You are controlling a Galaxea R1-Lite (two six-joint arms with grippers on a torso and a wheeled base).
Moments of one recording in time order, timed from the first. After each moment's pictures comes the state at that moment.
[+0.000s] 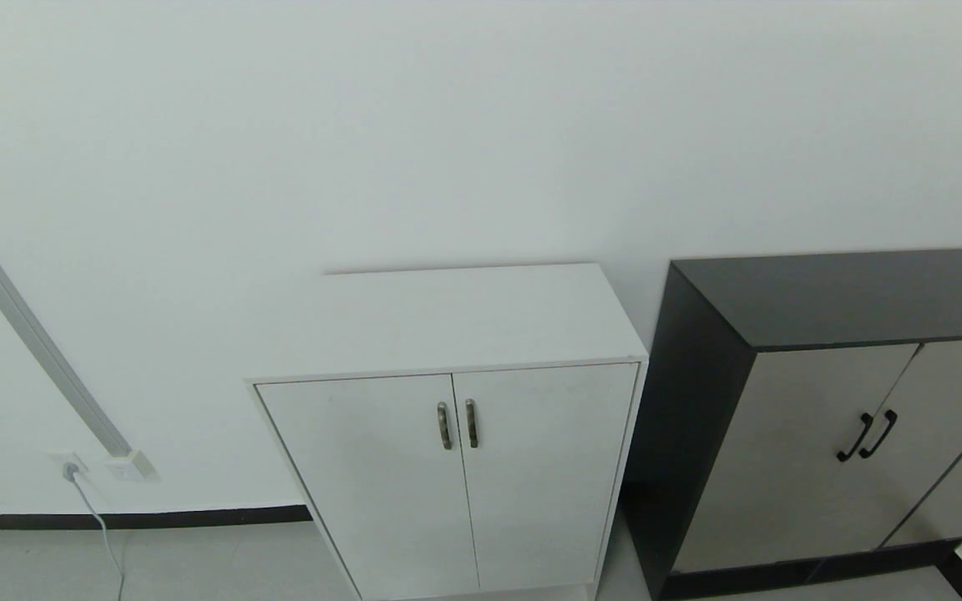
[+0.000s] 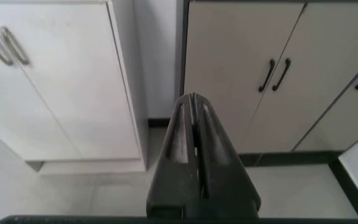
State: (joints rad) left arm 0.00 0.00 0.00 0.00 0.00 -0.02; right arm -0.04 0.10 0.00 0.00 0.05 -0.06
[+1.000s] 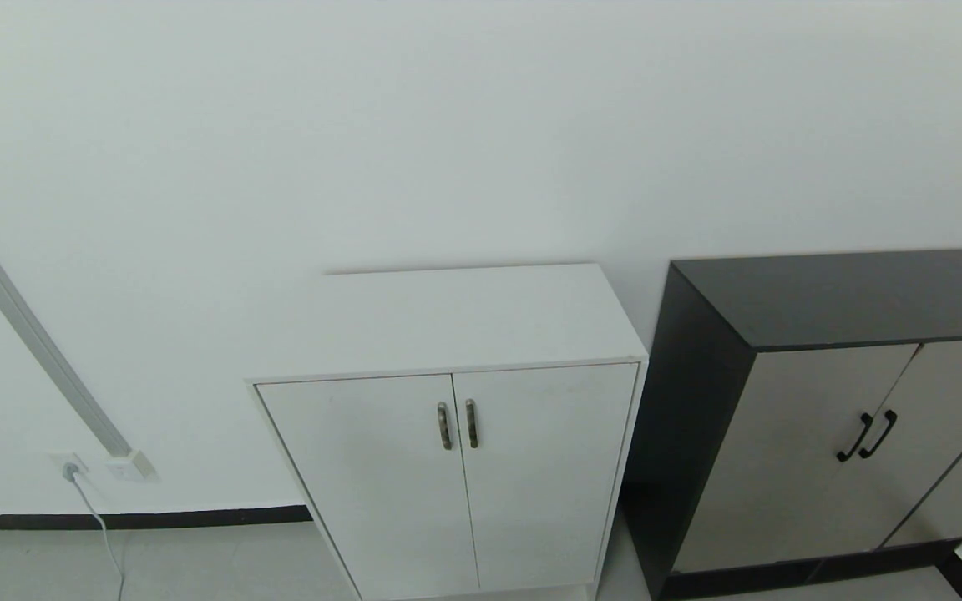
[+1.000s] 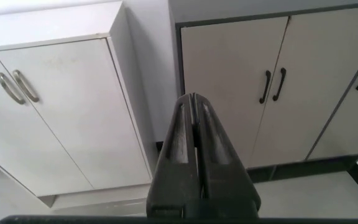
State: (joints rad) left arm 0.00 0.00 0.00 0.00 0.00 -0.02; right arm 0.00 0.00 0.00 -0.01 -0.01 0.05
